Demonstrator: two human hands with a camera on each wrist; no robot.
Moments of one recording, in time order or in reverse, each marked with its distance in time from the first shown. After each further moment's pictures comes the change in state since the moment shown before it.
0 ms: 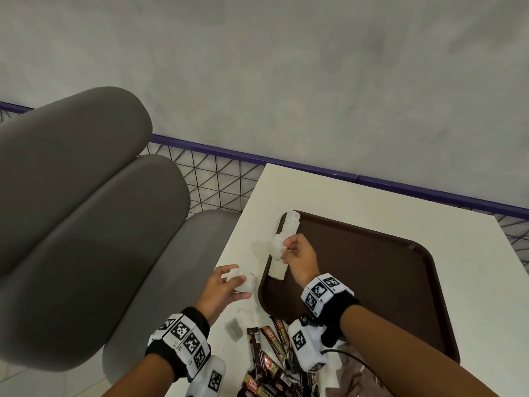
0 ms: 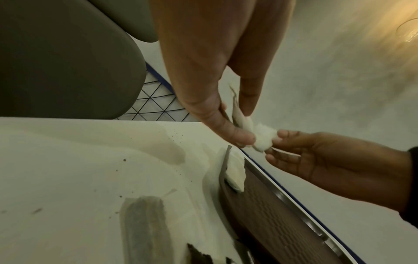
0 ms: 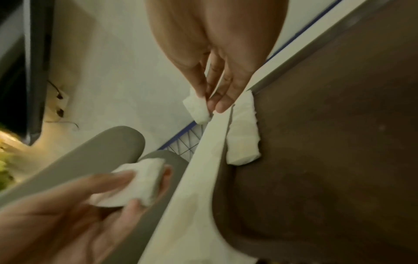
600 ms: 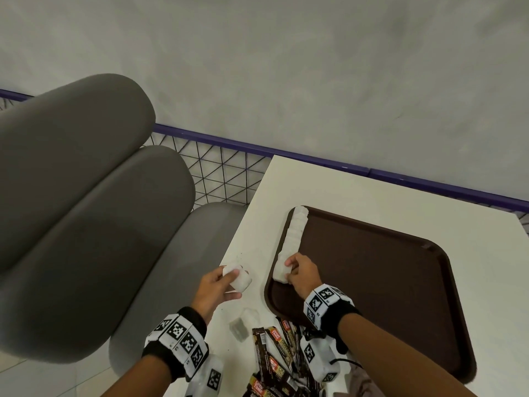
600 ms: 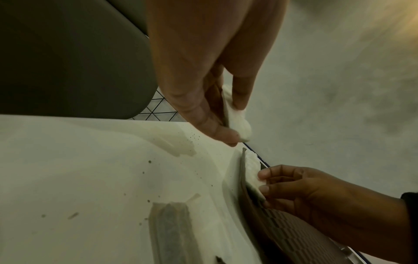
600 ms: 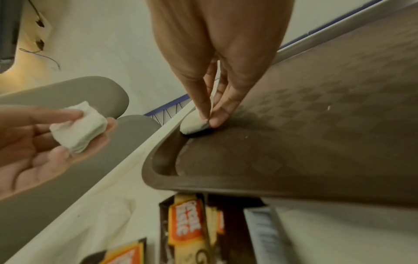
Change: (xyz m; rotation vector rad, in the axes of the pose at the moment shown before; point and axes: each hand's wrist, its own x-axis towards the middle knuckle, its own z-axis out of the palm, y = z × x) left_hand 0.014 -0.008 -0.022 0.103 0.084 0.014; right_hand 0.005 0.047 0.006 -0.439 -0.152 0.121
